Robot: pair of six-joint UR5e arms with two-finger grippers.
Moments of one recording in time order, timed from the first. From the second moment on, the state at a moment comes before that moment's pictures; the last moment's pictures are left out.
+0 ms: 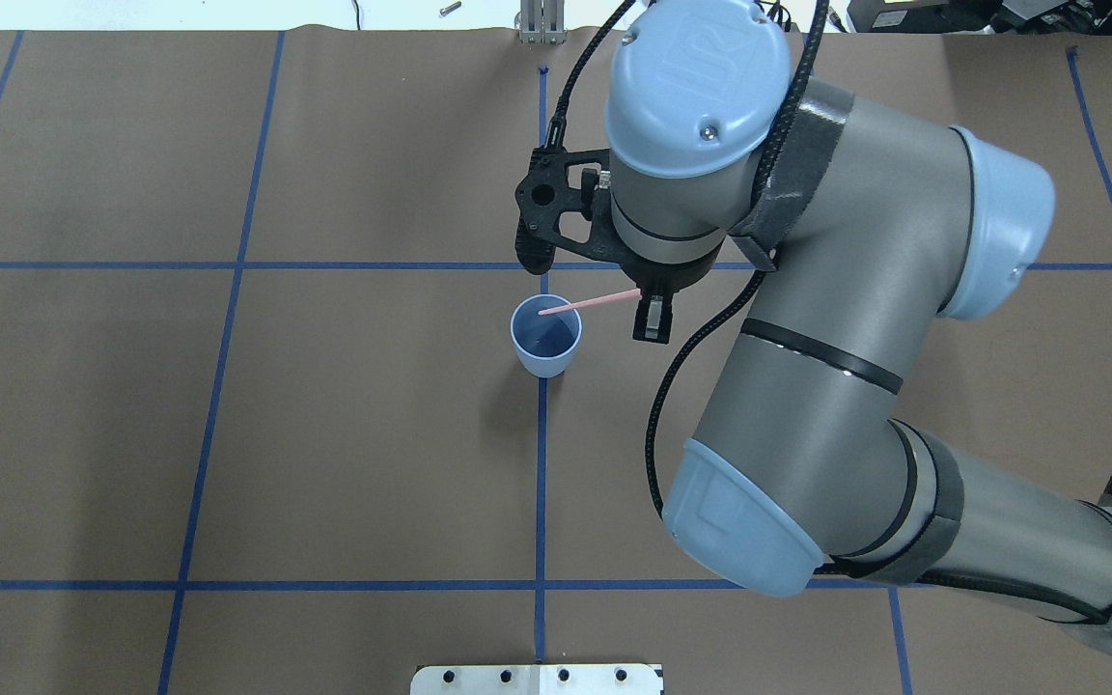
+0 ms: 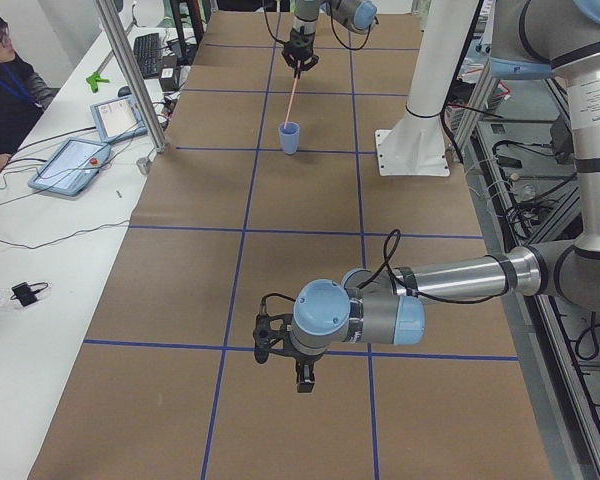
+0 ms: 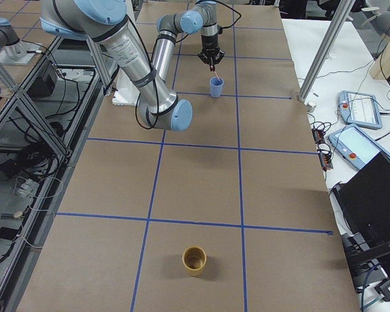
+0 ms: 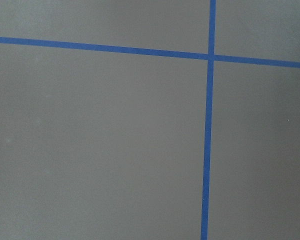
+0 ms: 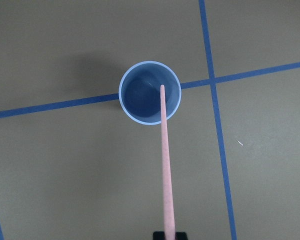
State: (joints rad) left arm -1.69 -1.30 -1.69 -1.78 -2.42 -0.04; right arm 0.59 -0.72 1.96 -2.16 1.79 -0.28
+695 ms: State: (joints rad) left arm -1.69 -1.30 -1.68 -1.78 -2.42 -0.04; right arm 0.53 -0.71 1.93 -2.15 1.71 -0.28
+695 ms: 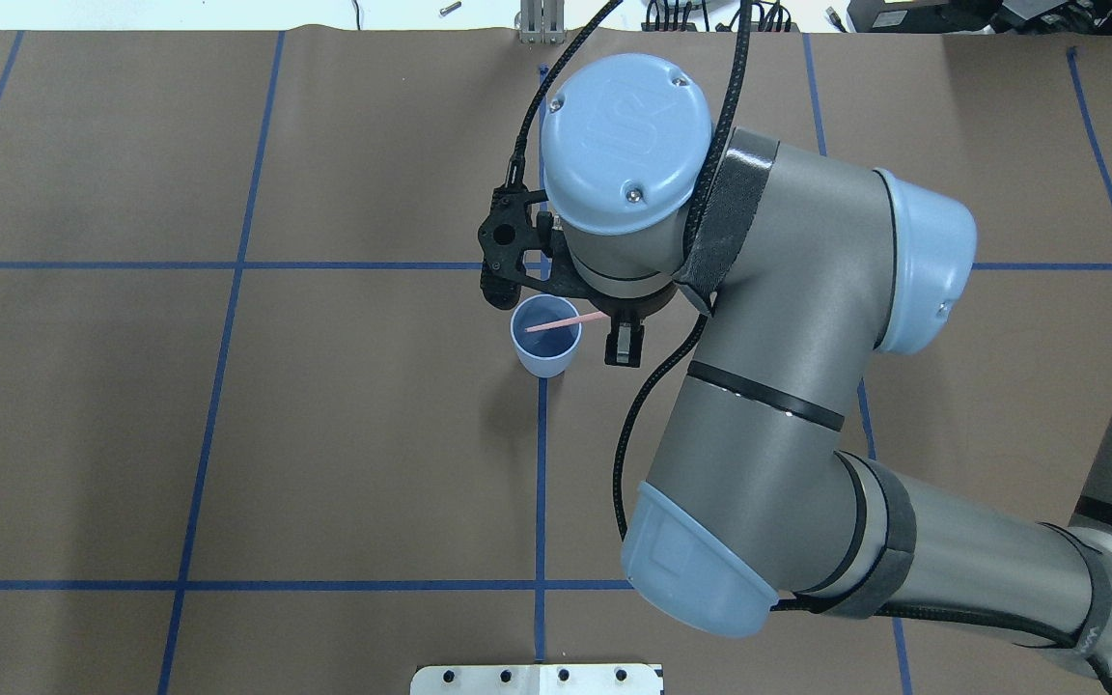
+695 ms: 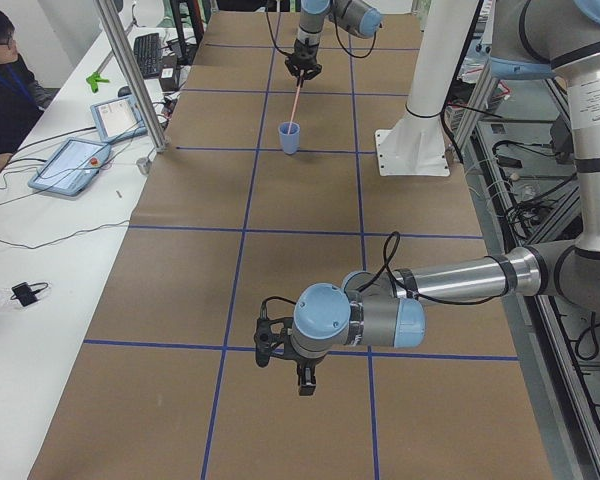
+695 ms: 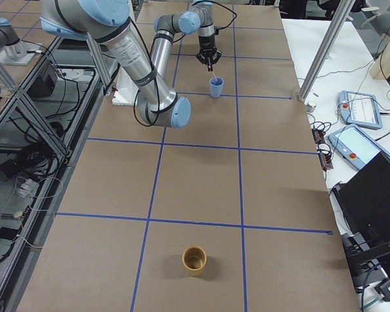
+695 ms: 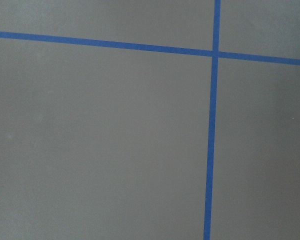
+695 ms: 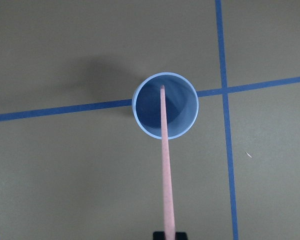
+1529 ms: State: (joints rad) left arm -1.69 -1.30 -1.68 -1.78 -2.42 -0.04; right arm 0.50 -0.69 1.95 -2.15 1.67 -0.28
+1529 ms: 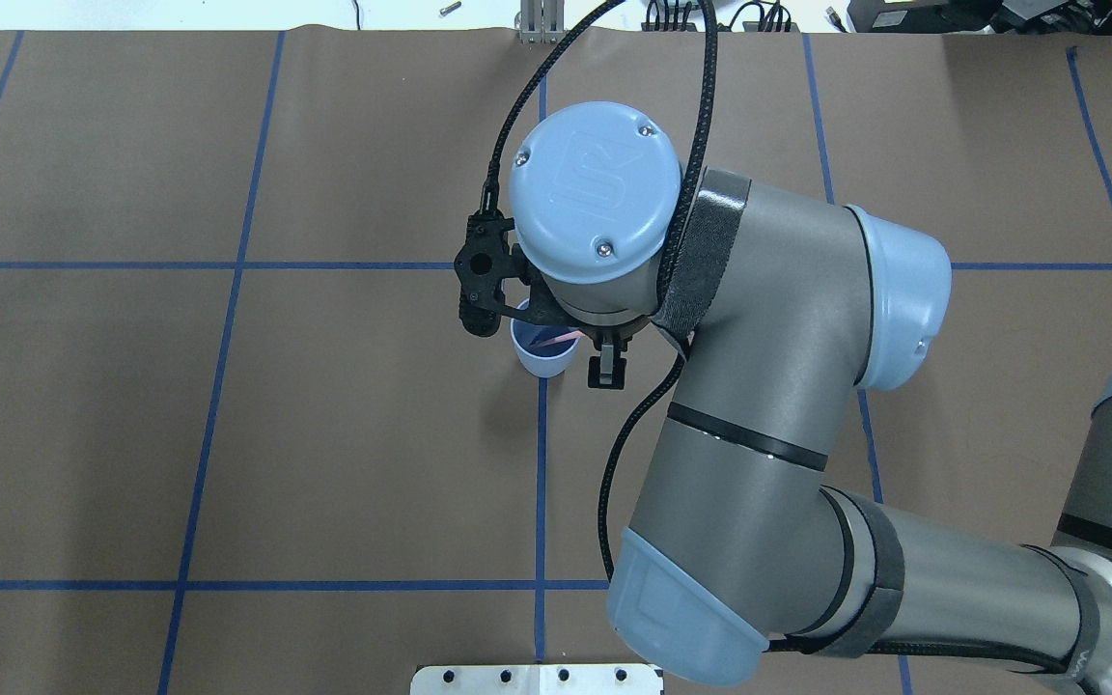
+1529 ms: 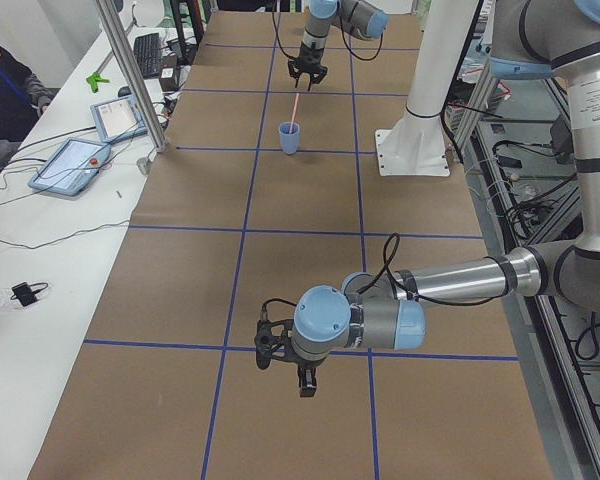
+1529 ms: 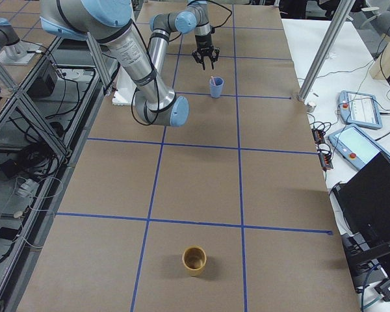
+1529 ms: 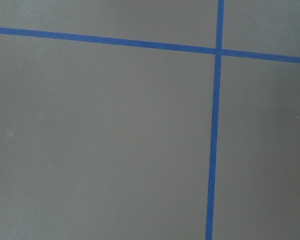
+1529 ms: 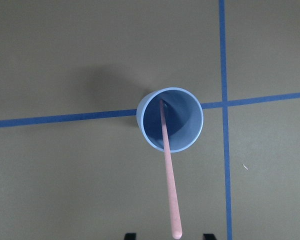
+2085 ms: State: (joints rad) left arm -1.69 -1.30 -1.68 -1.79 -2.42 -0.04; right arm 0.66 -0.69 1.95 -2.06 1.82 -0.17
